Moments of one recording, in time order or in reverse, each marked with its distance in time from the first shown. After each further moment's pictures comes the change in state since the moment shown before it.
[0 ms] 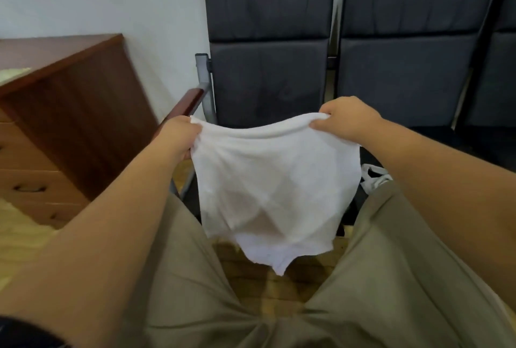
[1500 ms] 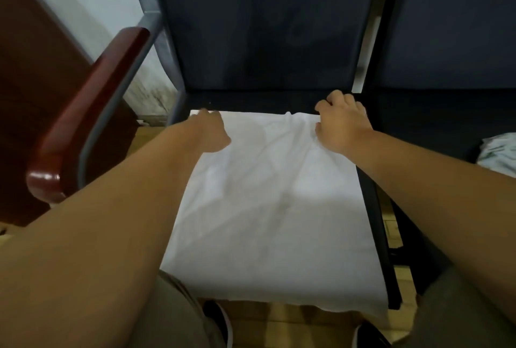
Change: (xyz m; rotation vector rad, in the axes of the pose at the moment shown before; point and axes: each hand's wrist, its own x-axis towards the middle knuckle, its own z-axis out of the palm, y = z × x) left_hand 0.269 -0.068 0.167 1.322 -0.368 0.124; right_hand 0.226 0.080 0.225 -0.281 -0.097 0.088
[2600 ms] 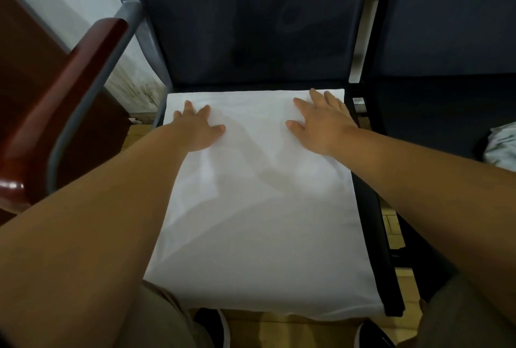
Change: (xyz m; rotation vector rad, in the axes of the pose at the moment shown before) left_hand 0.029 -0.007 0.024 -0.042 -0.032 -0.060; right_hand 0.006 -0.009 0.019 0.085 -0.192 -0.032
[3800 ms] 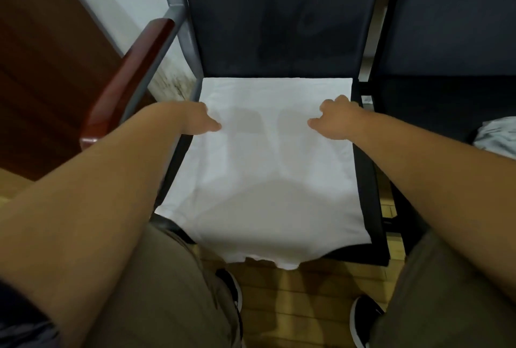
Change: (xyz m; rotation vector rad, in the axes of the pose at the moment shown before) left_hand -0.109 -0.046 -0.044 0.022 -0.051 0.001; right_hand -0.067 -0.021 -0.043 0.100 -0.166 0.147
